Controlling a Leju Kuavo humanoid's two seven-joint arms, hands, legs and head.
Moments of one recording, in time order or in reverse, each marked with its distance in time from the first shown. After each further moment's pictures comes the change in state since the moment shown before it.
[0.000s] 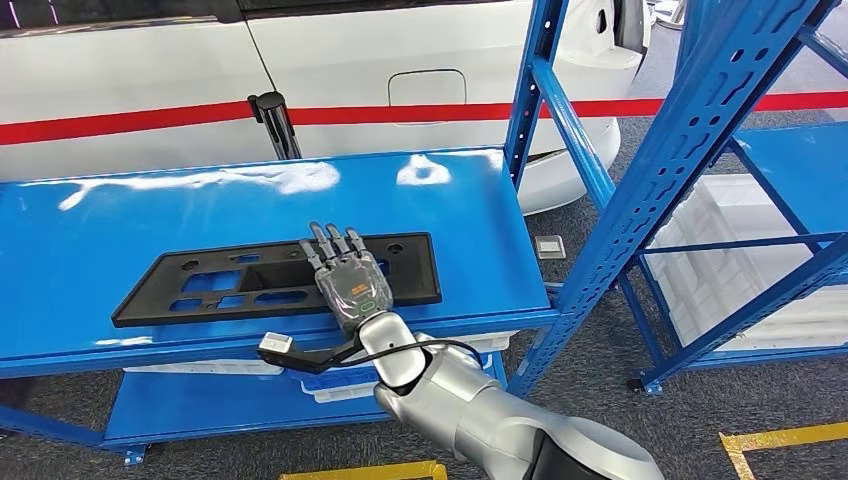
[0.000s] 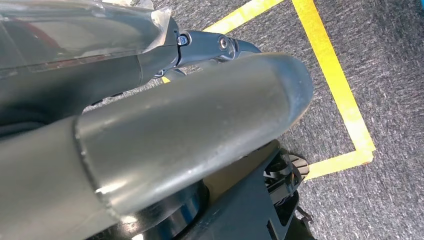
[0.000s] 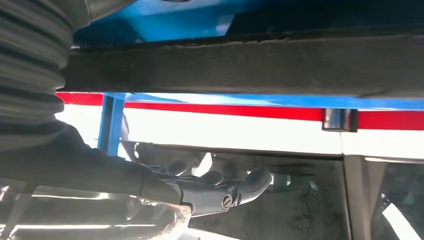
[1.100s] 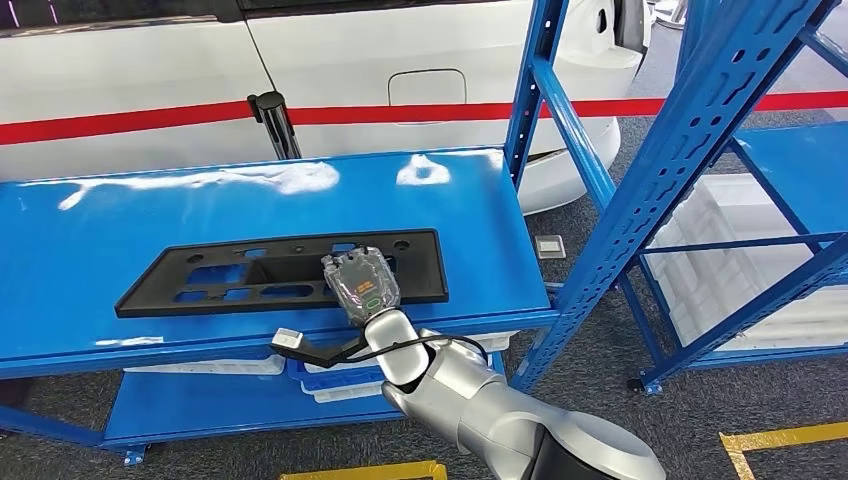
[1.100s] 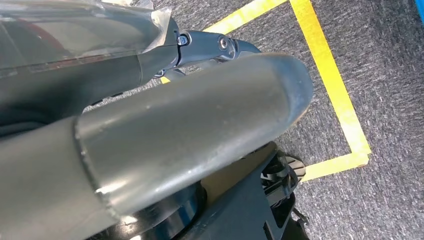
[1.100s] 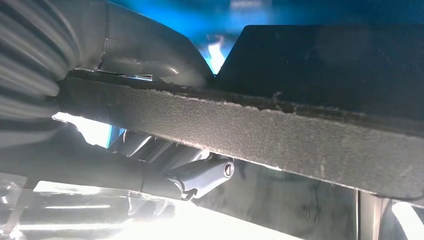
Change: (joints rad) left arm 0.002 0.000 0.004 0.000 0.011 0.008 -0.011; right arm -0.018 0.000 0.017 0.046 0.090 -0.048 0.061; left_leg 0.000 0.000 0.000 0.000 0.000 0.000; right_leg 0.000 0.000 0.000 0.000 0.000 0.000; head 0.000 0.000
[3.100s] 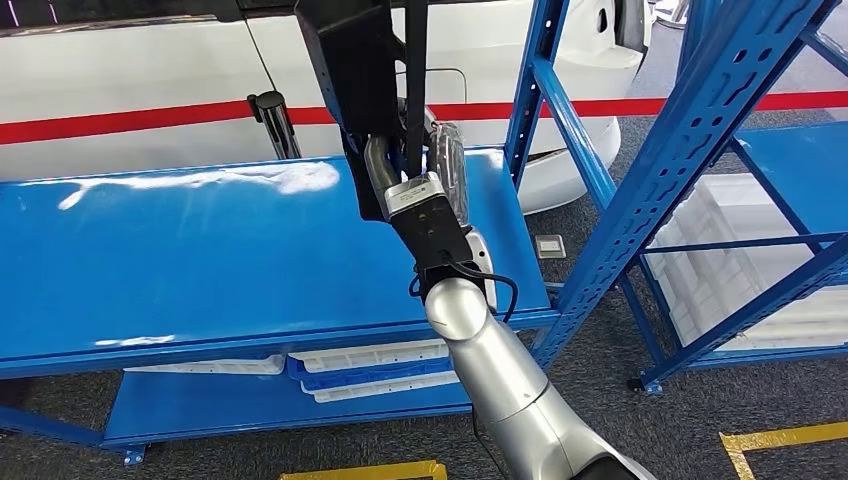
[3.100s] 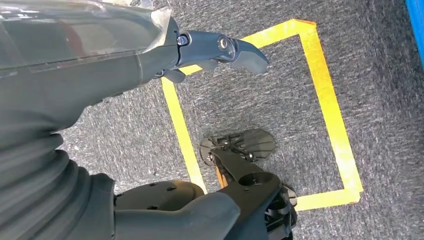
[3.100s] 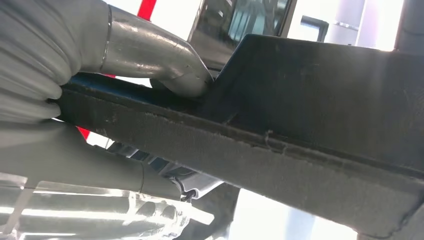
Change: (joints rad) left arm 0.036 -0.003 0.097 0.000 0.003 0.105 -0.075; right arm 0.189 -0.044 -0.746 -0.803 -0.811 0.127 -0.828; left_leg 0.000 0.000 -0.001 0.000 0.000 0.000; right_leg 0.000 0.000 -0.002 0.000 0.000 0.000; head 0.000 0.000
